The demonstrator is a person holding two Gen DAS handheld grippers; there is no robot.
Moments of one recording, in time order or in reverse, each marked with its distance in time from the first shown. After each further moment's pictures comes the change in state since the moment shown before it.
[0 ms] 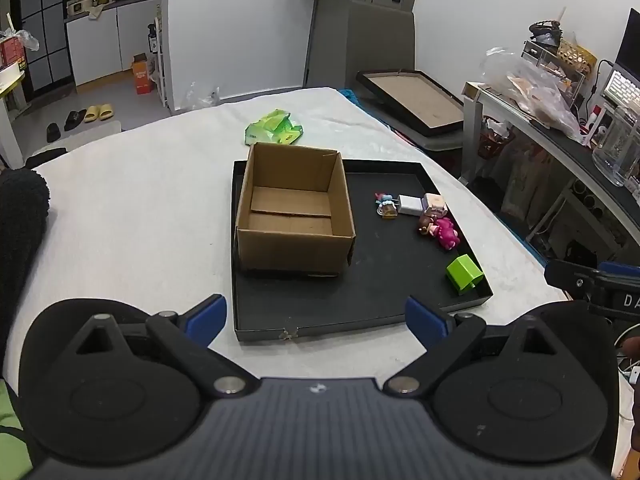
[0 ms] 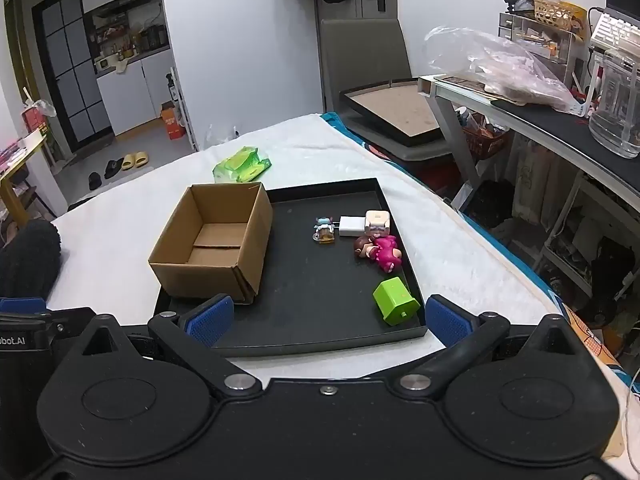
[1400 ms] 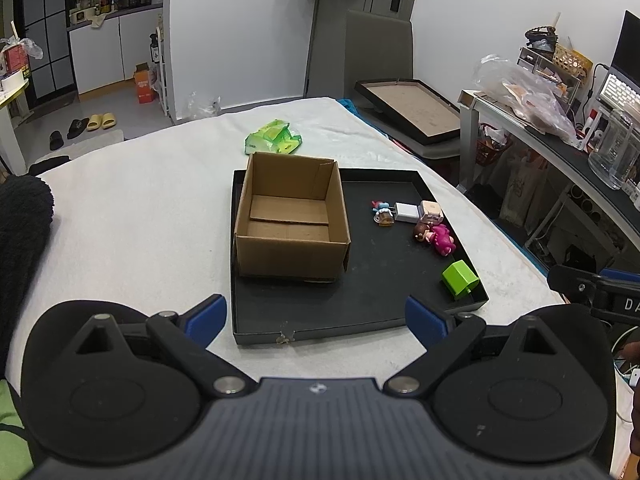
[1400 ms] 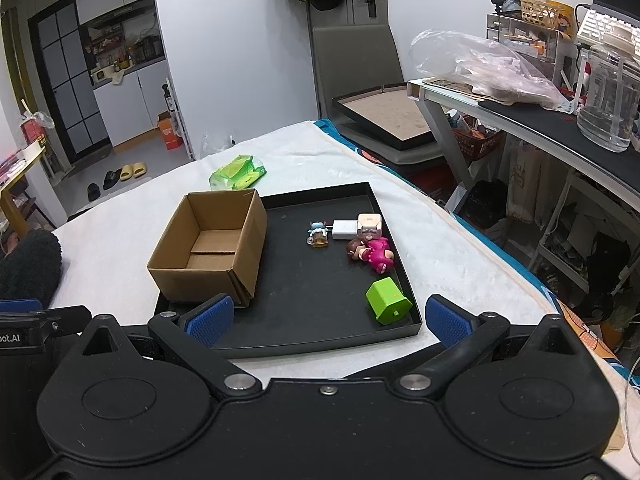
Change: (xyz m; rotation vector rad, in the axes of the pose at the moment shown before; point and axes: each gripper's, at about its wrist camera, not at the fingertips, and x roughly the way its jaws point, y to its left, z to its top) left arm -0.019 -0.009 0.008 0.013 -0.035 0.002; right arm -0.009 -0.008 -0.003 0.019 -0.022 -0.005
